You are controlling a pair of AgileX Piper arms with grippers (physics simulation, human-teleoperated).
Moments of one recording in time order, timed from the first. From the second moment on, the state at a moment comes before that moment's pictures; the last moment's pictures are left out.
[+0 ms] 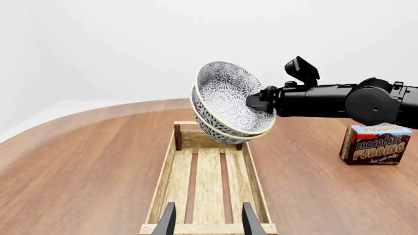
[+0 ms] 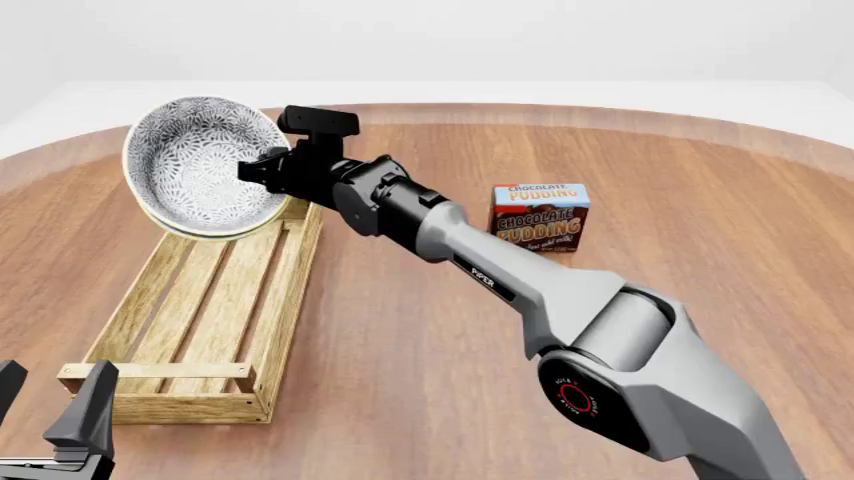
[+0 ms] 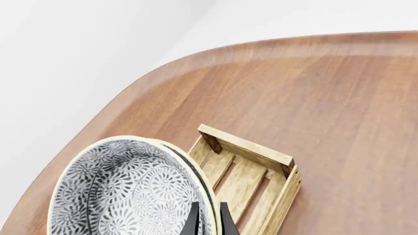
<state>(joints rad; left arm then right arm) 0.00 0.00 0.00 0.00 0.00 0.80 2.42 -2.29 0.23 0.47</state>
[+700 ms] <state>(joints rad) 0.00 0.00 0.00 0.00 0.00 0.82 2.52 -2.35 0.22 0.47</state>
